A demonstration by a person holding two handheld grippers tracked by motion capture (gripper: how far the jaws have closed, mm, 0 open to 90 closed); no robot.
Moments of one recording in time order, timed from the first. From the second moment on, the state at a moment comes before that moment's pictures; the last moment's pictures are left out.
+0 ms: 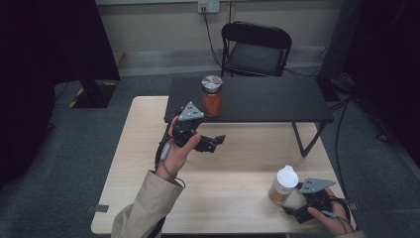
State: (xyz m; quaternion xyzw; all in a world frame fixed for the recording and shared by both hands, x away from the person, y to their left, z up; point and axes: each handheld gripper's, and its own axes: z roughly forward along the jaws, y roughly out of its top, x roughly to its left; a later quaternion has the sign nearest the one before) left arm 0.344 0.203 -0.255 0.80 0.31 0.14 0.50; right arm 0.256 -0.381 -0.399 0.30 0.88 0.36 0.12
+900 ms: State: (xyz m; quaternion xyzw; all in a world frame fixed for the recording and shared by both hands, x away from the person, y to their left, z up) left arm 0.333 0.220 -0.317 0.80 0.32 0.11 0.49; right arm 0.256 -0.381 -0.399 0.30 0.88 0.36 0.12
